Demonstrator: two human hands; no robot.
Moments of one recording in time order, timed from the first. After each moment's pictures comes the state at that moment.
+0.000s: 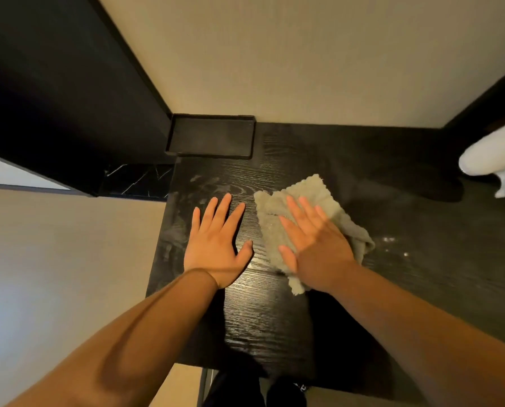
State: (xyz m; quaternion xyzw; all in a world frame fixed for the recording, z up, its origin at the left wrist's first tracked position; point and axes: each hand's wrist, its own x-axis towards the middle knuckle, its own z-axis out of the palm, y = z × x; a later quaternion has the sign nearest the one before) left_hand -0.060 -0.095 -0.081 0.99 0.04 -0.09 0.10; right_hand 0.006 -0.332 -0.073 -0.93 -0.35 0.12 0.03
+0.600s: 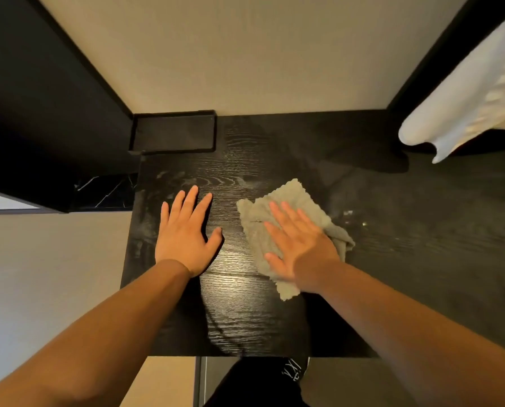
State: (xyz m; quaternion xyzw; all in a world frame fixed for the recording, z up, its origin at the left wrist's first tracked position) left_hand -0.062 -0.096 -0.081 0.99 0.04 -0.06 0.09; right_hand -0.032 -0.371 -0.076 -0.92 -0.34 0.17 0.01
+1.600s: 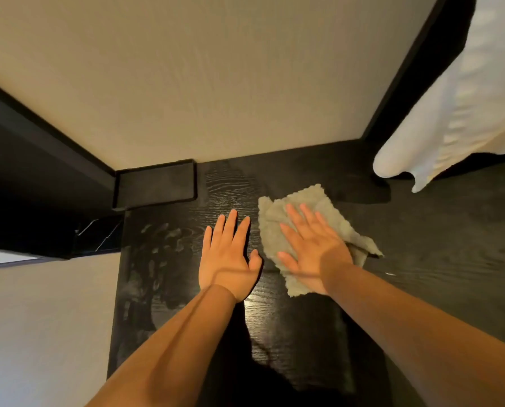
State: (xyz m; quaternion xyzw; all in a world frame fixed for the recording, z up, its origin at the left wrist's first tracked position) left_hand 0.006 -0.198 -0.084 0.99 0.00 -0.10 0.09; right_hand 0.048 -0.414 -0.073 -0.95 -0.23 0.22 0.01
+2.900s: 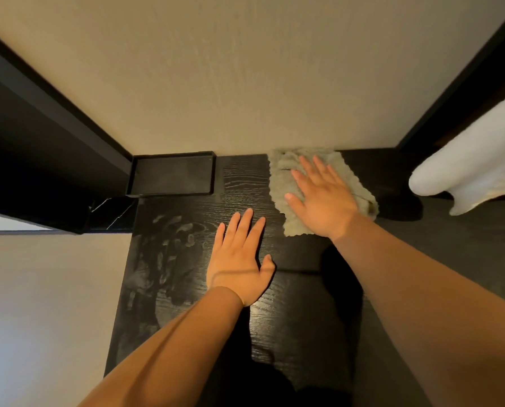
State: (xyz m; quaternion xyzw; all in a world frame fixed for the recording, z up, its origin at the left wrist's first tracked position) left_hand 0.008 -0.195 -0.078 0.99 -0.01 -0.13 0.09; right_hand 0.158 -0.390 -0.069 -0.97 -0.21 0.13 0.05
